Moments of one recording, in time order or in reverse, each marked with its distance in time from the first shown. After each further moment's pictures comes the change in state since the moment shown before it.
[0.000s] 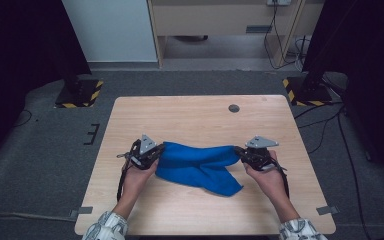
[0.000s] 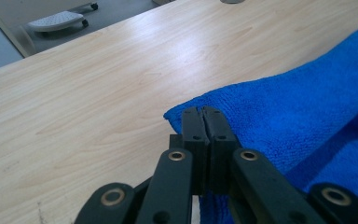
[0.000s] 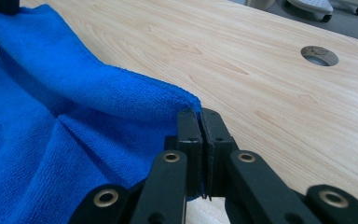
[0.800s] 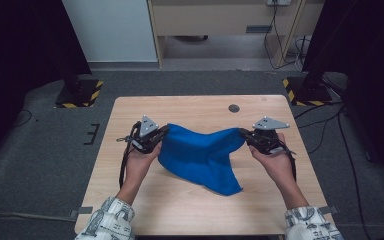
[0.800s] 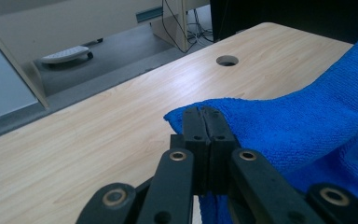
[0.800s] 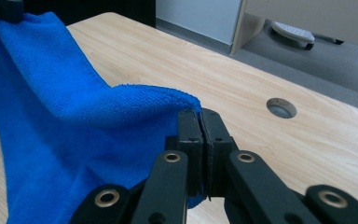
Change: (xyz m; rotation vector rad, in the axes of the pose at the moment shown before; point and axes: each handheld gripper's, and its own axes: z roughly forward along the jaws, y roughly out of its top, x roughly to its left) left arm 0.001 0.066 -0.014 -0.108 -0.001 0.001; right arm -0.018 0.058 -0.029 -0.079 -0.022 -0.018
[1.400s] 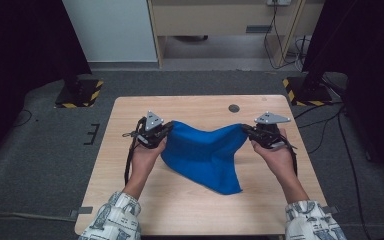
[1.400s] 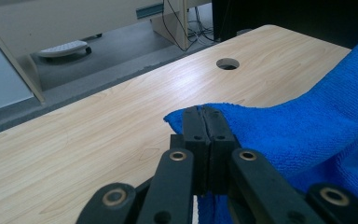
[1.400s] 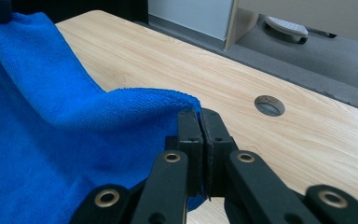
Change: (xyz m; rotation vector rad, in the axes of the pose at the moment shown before) left arm -0.002 0.007 0.017 0.015 0.000 -0.033; right arm -0.016 0.003 0.009 0.020 -0.020 0.017
